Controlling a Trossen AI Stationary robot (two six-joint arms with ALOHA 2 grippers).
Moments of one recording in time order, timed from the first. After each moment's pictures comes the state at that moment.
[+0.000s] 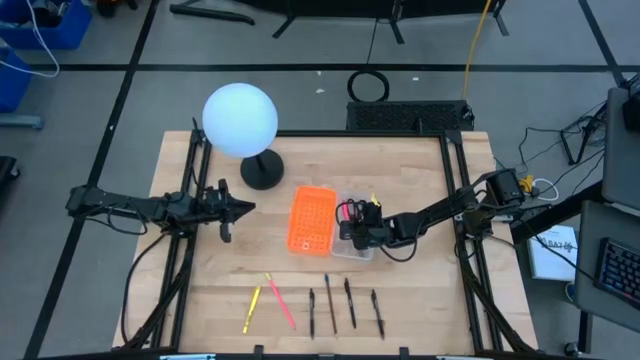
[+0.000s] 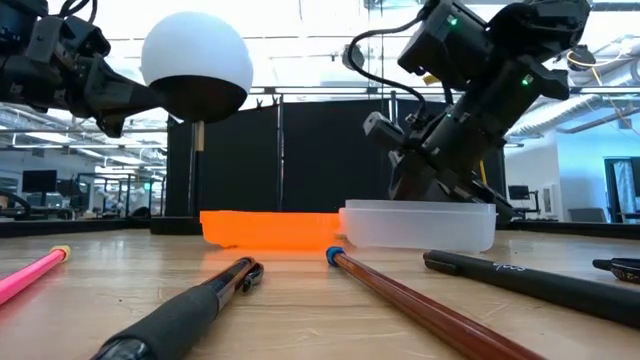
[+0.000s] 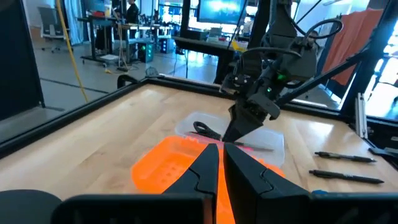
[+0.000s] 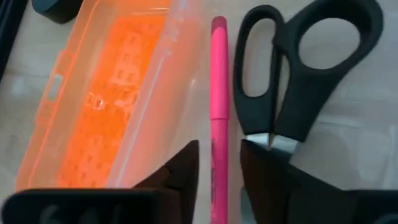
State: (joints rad) left arm -0.13 0.23 0.03 0.16 -0.29 -0.16; right arm 0.19 1.74 0.78 -0.02 0.55 1.51
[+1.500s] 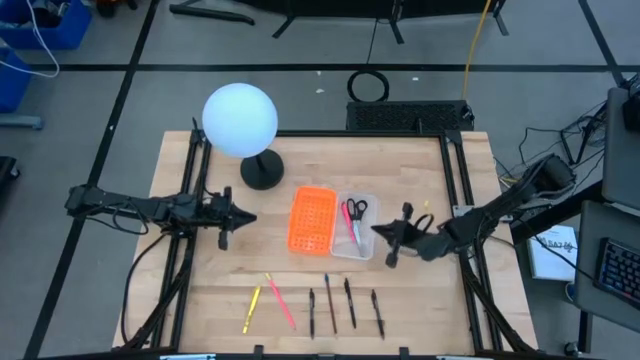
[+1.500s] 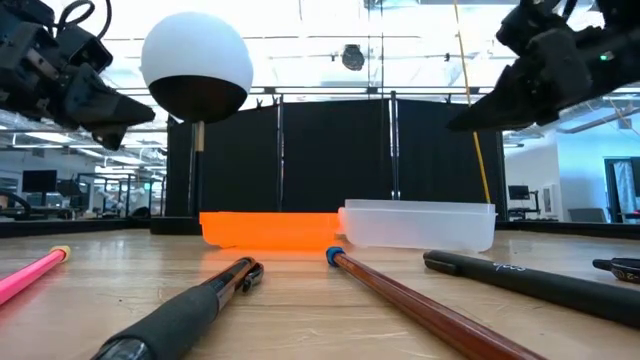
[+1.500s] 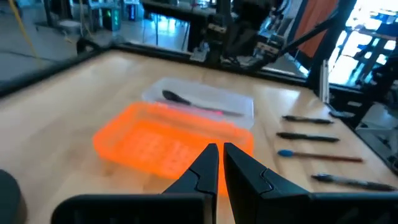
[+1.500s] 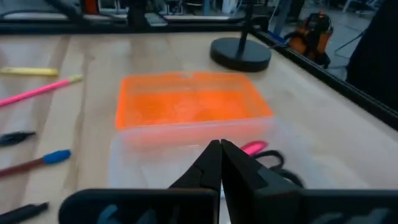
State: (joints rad) left arm -0.13 0.25 0.03 0.06 -0.15 -0.21; right arm 0.47 1.19 0.33 0.42 0.80 0.26
